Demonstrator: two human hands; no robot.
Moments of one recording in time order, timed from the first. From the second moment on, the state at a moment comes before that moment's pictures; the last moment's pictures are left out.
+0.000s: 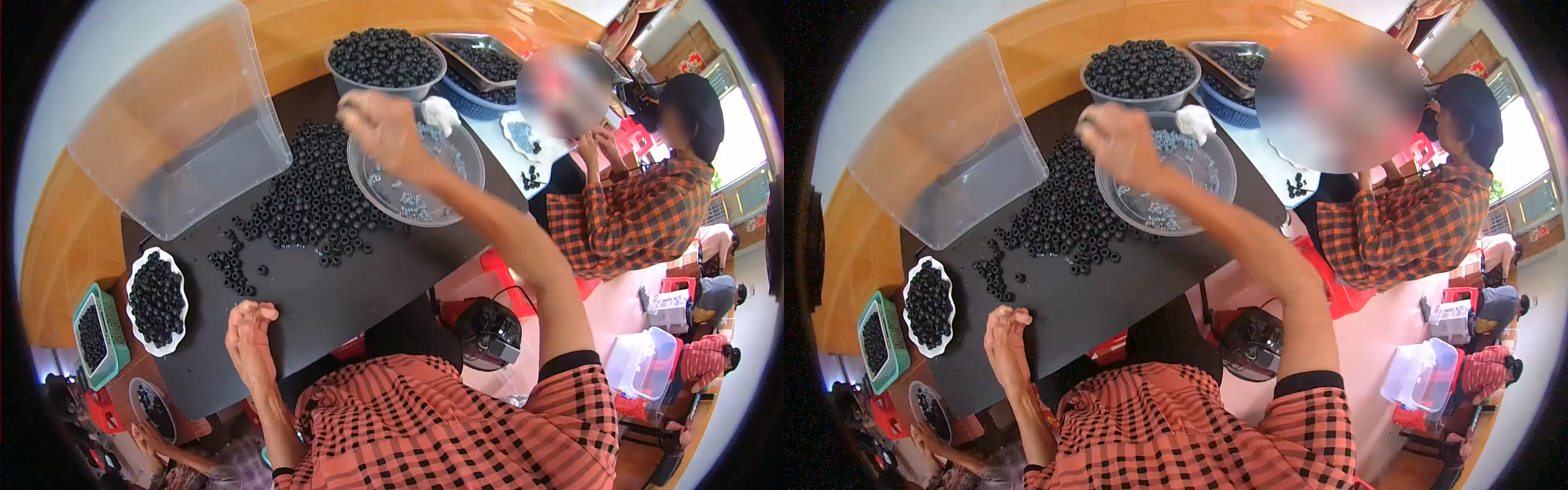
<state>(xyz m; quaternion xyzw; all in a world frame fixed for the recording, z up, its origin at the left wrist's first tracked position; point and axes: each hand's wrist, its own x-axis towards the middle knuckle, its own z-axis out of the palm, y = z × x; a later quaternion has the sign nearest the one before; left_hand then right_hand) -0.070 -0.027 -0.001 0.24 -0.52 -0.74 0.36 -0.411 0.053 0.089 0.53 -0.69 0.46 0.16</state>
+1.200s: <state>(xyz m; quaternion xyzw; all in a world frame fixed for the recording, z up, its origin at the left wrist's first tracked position) -0.063 -0.026 -0.007 0.21 -0.43 -0.82 0.32 -0.265 -0.030 0.037 0.77 -0.59 0.24 0.02</state>
